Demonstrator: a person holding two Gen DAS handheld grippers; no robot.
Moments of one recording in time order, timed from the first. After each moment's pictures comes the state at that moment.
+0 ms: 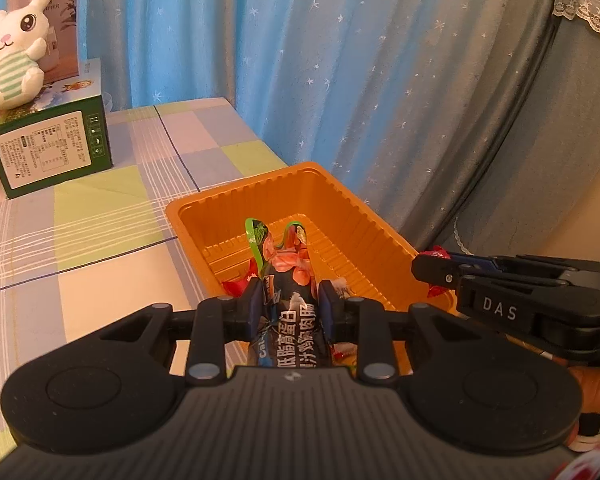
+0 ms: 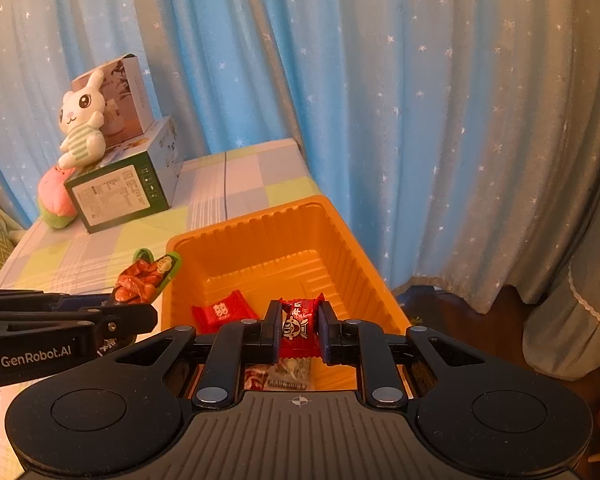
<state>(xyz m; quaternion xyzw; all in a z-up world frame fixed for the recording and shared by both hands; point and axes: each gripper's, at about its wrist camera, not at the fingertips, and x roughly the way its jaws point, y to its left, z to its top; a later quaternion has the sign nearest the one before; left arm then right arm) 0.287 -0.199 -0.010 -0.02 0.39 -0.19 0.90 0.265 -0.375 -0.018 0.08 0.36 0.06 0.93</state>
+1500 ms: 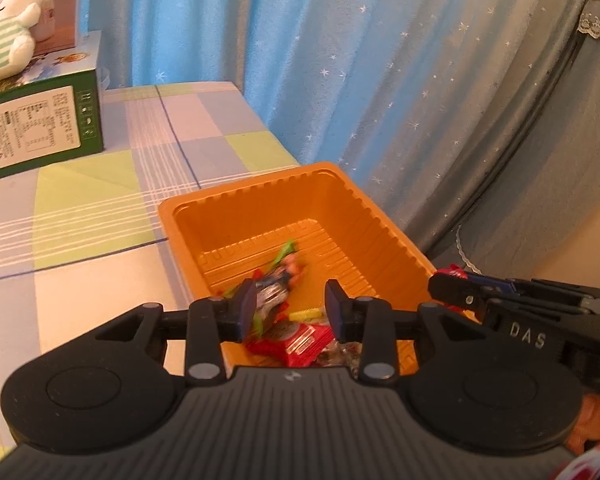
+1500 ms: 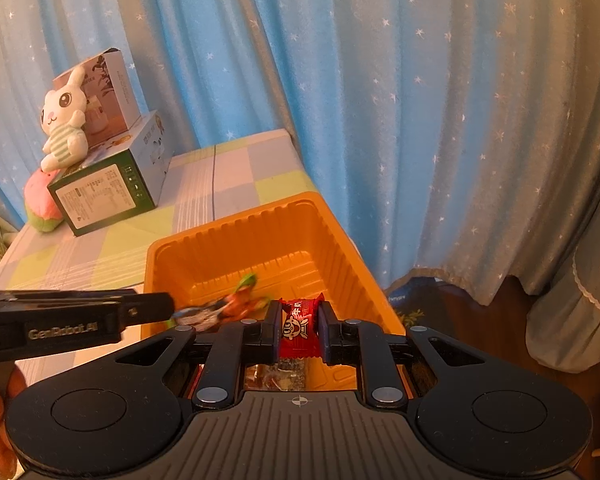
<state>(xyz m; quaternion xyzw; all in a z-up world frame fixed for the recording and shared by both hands) 0.328 -0.196 -0.032 -0.05 0.41 -0.19 0.89 0.292 -0.382 -0.031 0.09 0.37 0.05 0.92</state>
